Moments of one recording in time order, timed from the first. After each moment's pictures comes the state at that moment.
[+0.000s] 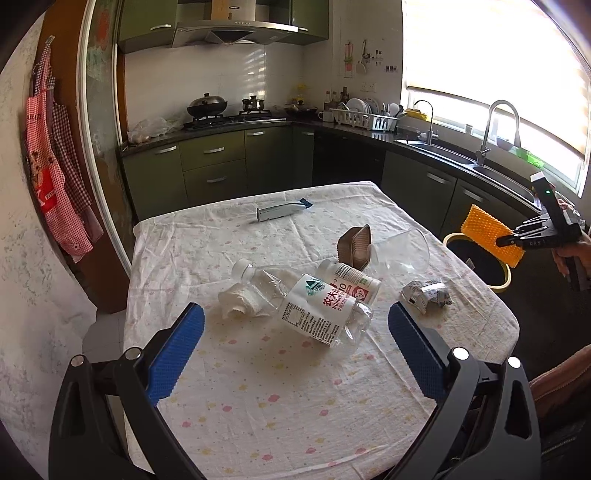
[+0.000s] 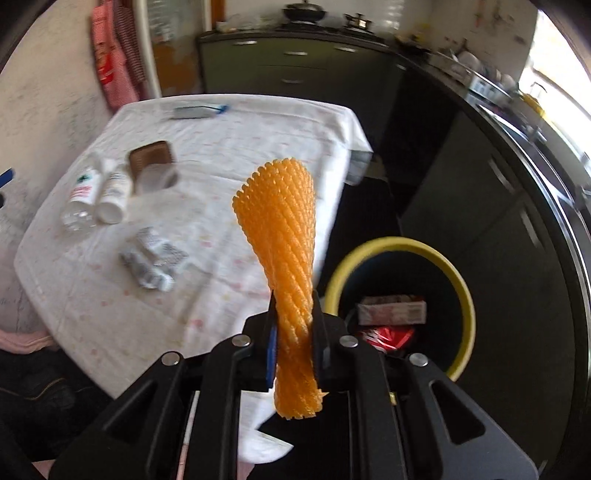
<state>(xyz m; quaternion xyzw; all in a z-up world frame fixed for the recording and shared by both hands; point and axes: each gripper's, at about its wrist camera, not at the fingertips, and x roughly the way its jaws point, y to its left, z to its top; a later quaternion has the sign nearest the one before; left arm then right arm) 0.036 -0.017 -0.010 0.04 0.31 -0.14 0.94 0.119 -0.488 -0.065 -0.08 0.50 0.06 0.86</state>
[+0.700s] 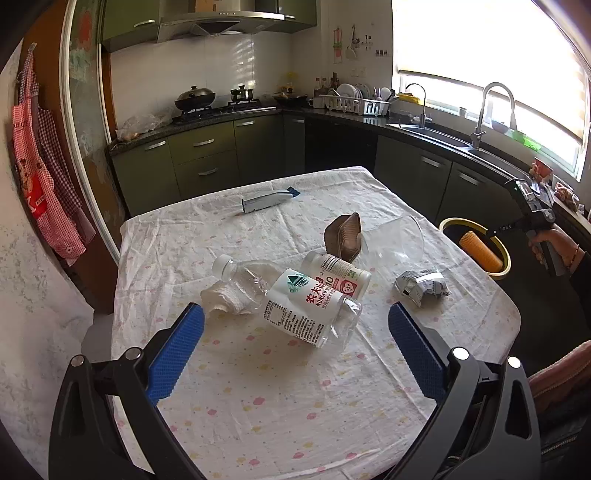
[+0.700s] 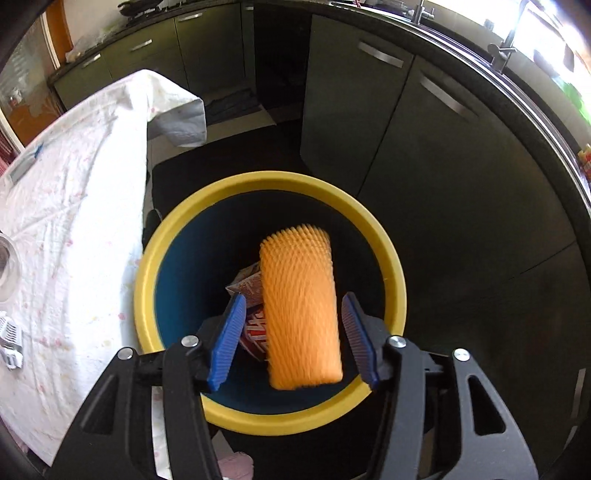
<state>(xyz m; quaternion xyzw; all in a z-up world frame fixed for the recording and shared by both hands) 0.047 -0.039 -0.016 0.06 0.33 -0.15 0.93 0.162 -0.599 -0.136 0.02 0.54 -0.09 0.84</state>
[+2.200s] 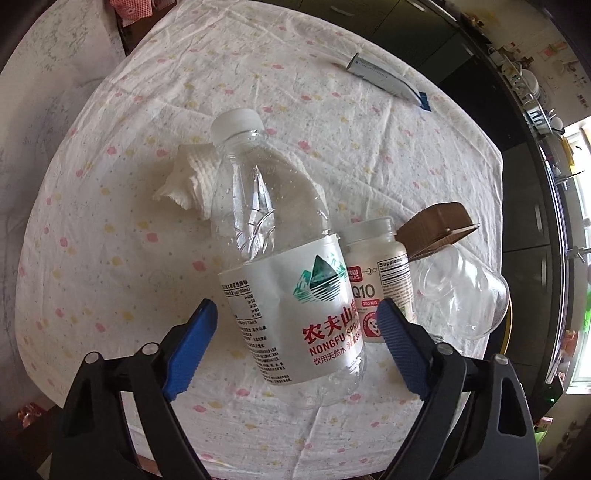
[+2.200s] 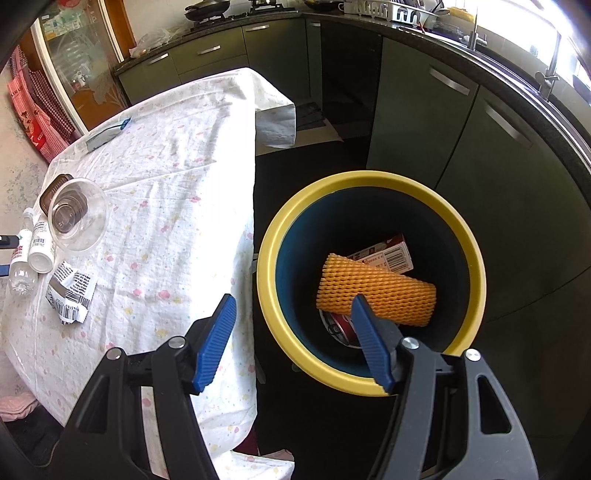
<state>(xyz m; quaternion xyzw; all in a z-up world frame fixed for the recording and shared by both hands) 0.190 -0.048 -0.107 -0.23 0.63 0.06 0.74 0.128 -0.525 -0.127 0.03 0.51 0.02 0.86</state>
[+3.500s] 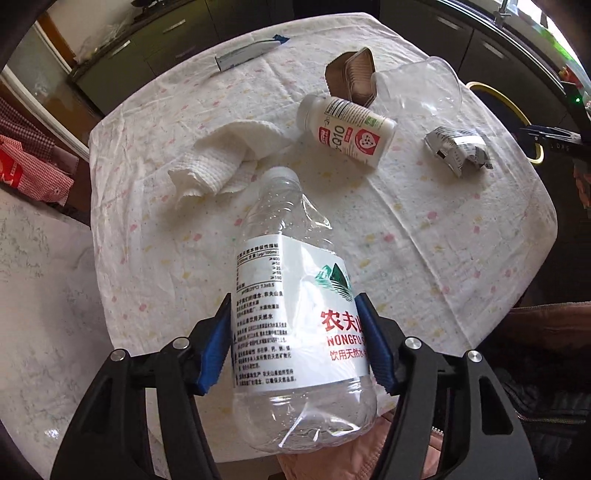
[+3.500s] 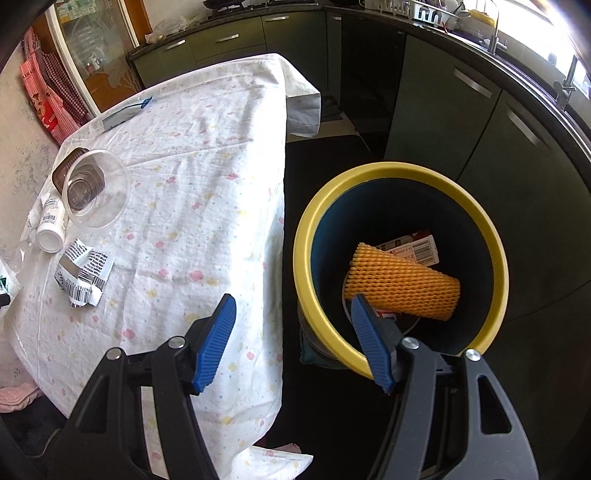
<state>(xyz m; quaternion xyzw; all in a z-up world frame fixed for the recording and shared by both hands) 0.084 -0.068 -0.087 0.15 0.58 -0.12 0.79 0.121 -0.497 -0.134 0.01 0.53 0.04 0.85</state>
